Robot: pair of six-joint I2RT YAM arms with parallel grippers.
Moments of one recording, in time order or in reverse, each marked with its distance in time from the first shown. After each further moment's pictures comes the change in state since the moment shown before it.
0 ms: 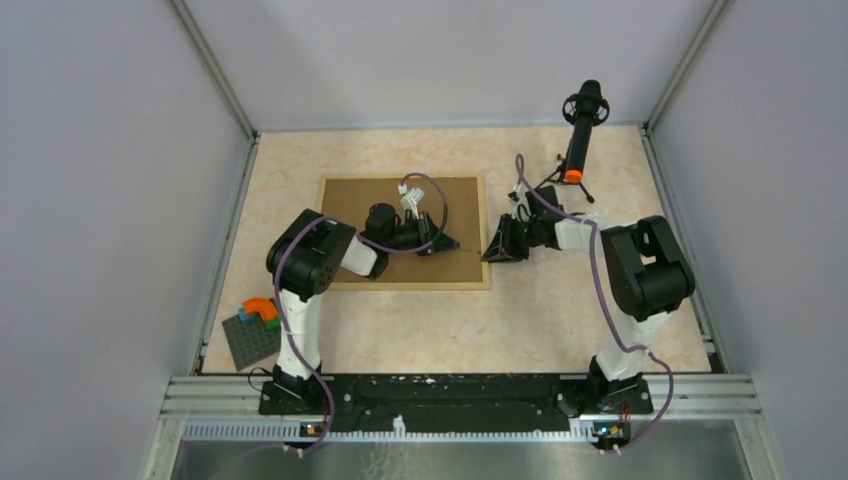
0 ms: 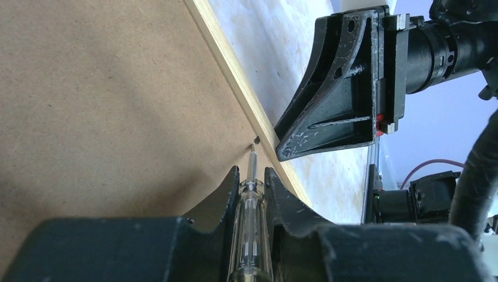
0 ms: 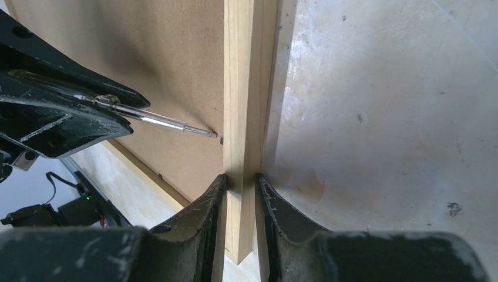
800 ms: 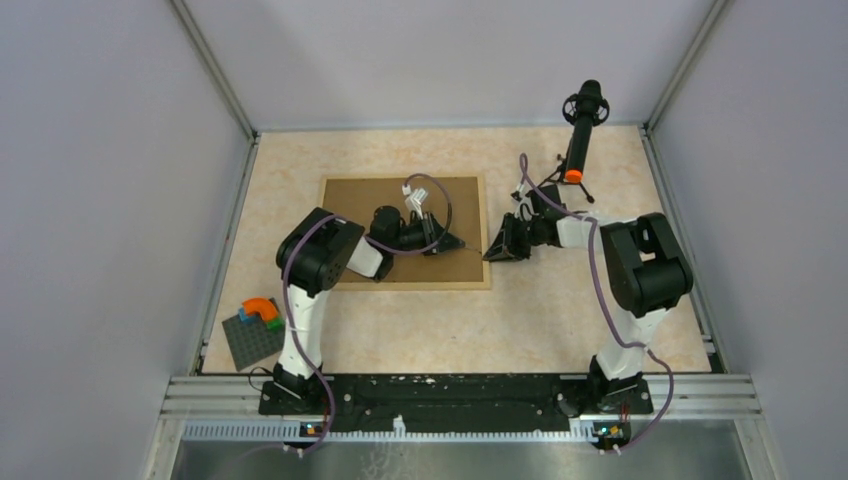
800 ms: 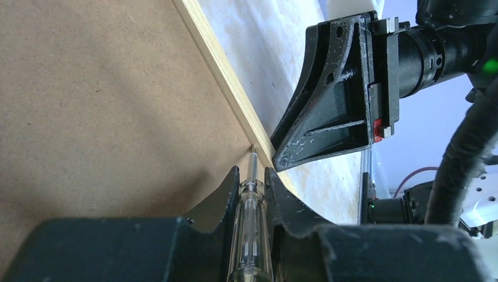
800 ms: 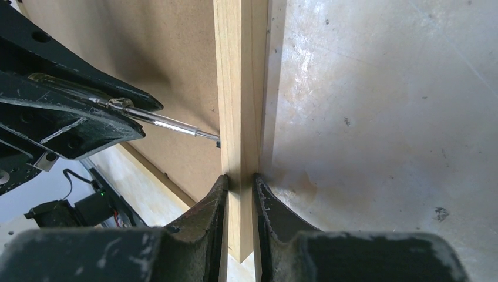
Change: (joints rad) left arm -0.030 0.076 0.026 0.119 -0.016 -0.079; right arm -0.015 0.026 0.008 0.009 -0.051 0.023
